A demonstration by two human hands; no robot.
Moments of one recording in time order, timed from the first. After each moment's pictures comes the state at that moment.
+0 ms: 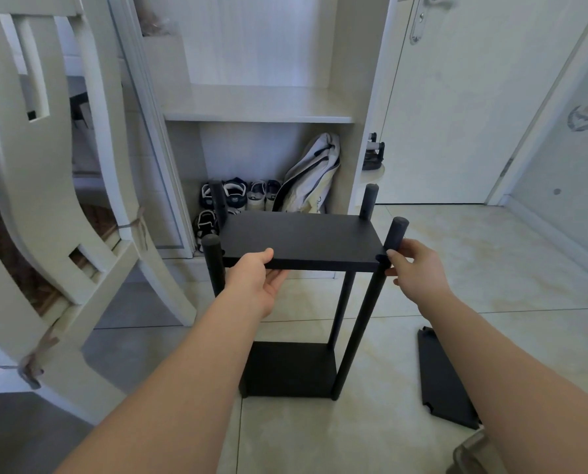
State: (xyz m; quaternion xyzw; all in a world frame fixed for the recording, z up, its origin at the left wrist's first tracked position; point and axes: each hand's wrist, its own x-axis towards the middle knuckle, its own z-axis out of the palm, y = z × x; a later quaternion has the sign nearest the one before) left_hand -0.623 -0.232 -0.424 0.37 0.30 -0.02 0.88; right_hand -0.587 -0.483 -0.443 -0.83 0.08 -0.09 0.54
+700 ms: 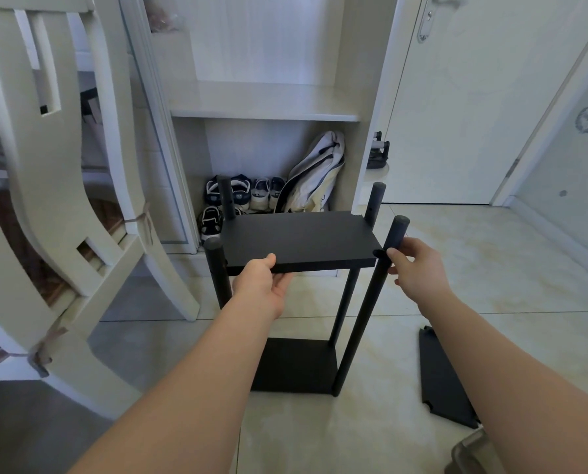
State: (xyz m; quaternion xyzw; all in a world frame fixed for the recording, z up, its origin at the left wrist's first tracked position) left_hand -0.625 -0.240 -0.439 0.31 0.34 0.00 0.89; right_hand -0.593 -0.478 -0.440 -0.83 0.08 -0.09 0.54
